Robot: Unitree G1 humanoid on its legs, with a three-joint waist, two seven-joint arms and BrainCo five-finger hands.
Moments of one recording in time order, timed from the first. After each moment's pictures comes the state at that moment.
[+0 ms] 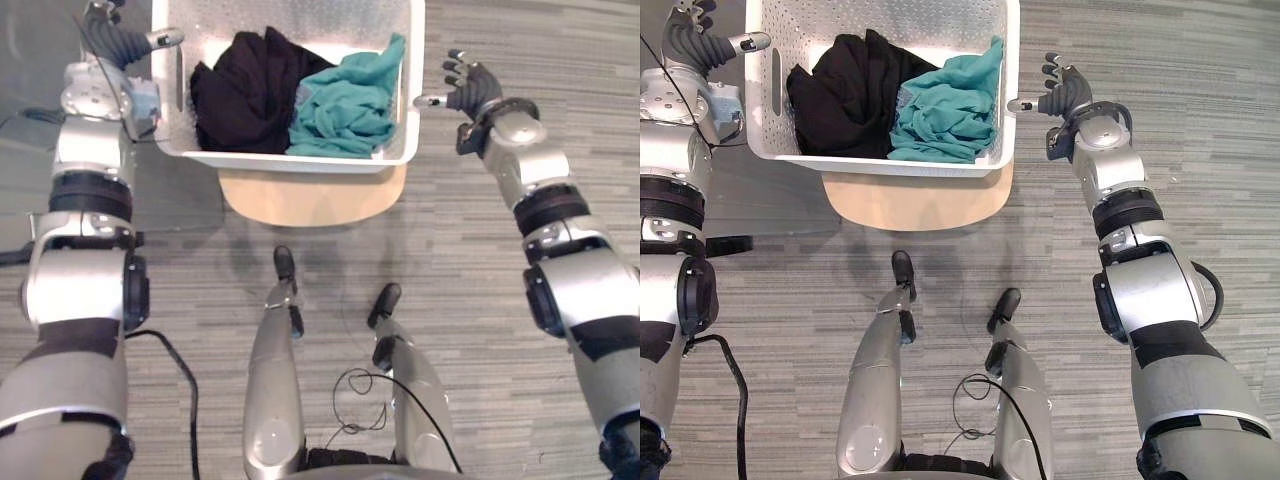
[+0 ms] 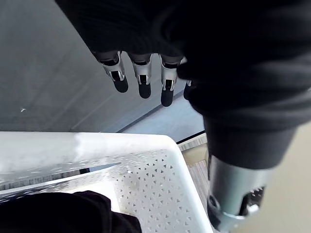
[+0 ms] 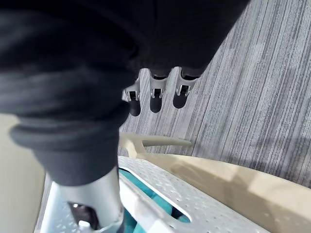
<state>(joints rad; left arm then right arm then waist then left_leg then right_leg) -1.27 0.67 -0.02 0.93 -0.11 0.07 0.10 -1.30 -0.49 0.24 1.00 0.34 0.12 0.04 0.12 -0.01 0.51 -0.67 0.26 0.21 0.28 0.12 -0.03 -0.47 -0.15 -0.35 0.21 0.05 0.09</state>
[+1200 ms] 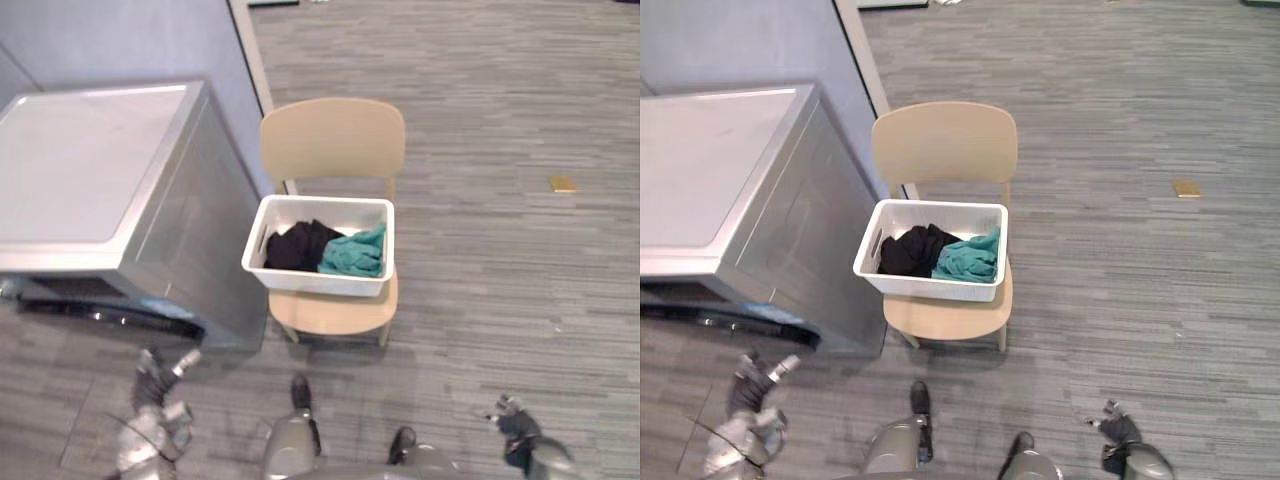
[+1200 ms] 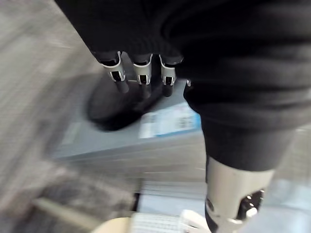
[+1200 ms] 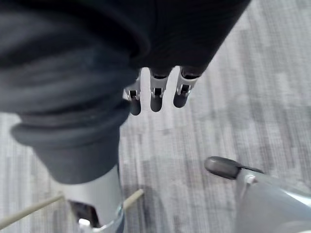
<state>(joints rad) 0.21 0.03 0.41 0.43 -0.21 0.02 0.02 0.10 -0.22 -0.39 0.92 0.02 0.11 0.11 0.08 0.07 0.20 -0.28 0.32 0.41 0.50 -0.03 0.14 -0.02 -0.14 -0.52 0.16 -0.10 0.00</state>
